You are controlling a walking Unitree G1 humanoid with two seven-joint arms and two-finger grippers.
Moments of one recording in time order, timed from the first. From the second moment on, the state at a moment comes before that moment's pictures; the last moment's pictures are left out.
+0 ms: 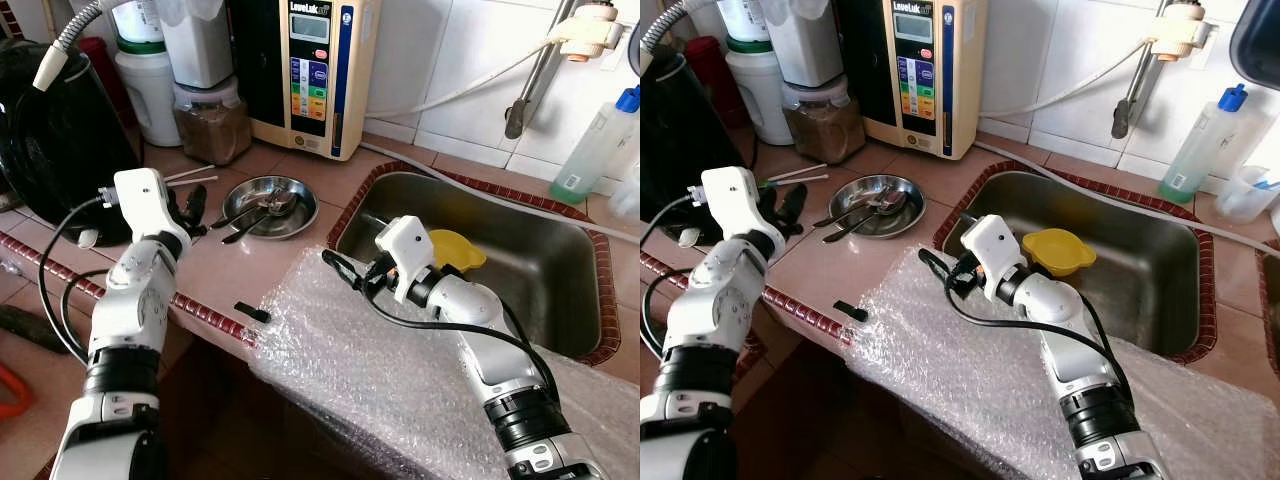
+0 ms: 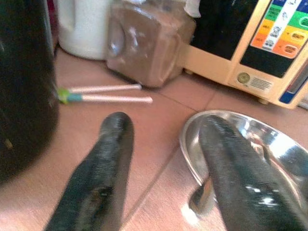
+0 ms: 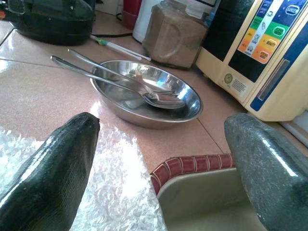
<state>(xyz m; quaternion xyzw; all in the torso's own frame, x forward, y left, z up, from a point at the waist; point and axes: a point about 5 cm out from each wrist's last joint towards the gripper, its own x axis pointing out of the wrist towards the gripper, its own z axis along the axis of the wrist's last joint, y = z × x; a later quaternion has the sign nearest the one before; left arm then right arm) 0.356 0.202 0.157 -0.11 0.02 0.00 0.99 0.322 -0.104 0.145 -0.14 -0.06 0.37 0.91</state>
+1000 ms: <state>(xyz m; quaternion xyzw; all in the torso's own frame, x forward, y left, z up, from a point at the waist) 0.324 0.143 0.150 -0.27 0.07 -0.12 0.95 0.321 -0.103 0.141 -0.16 -0.05 0.38 0.91</state>
